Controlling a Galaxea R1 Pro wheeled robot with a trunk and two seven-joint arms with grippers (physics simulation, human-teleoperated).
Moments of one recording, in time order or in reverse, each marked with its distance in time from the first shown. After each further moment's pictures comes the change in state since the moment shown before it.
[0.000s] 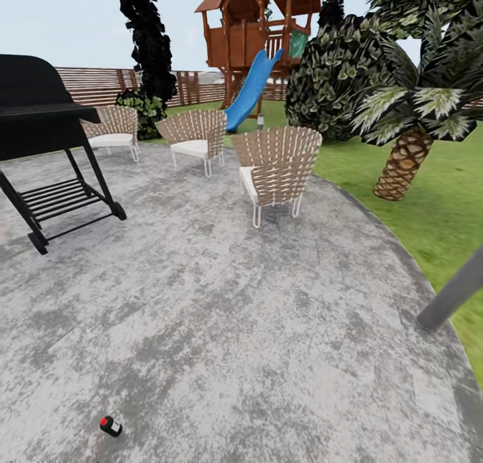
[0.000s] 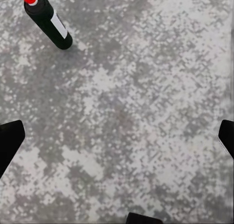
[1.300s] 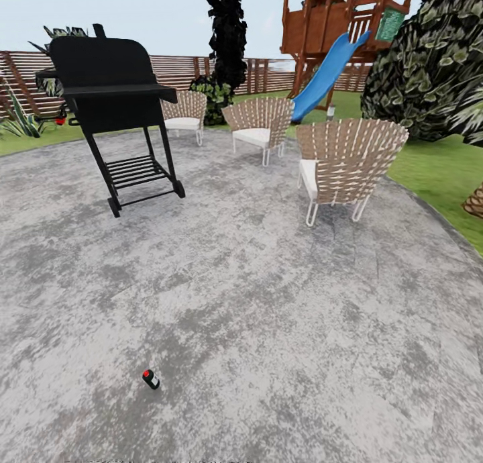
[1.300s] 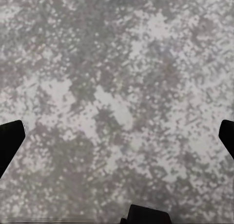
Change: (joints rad) left arm 0.000 -0.001 0.001 0.000 0.000 0.000 0.000; right arm 0.000 0.000 0.000 0.001 0.000 0.001 0.000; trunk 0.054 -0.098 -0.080
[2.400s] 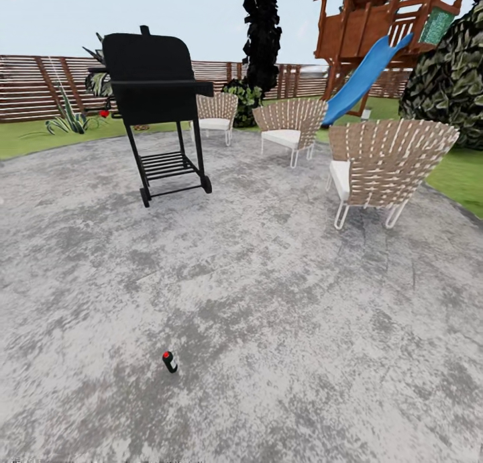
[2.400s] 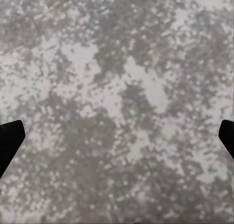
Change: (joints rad) left arm 0.000 0.002 0.001 0.000 0.000 0.000 0.000; right arm 0.000 0.000 0.000 0.001 0.001 -0.001 0.000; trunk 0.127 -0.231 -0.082
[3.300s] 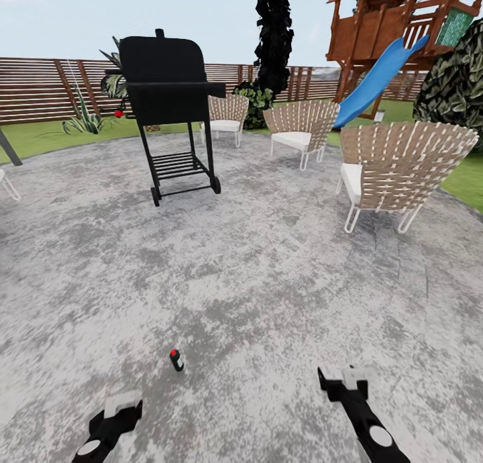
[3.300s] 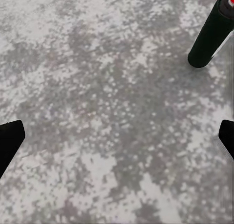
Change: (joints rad) left arm -0.232 0.038 -0.001 -0.028 0.000 0.112 0.041; right arm -0.328 -0.008 0.007 -0.086 0.004 0.009 0.010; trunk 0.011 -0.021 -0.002
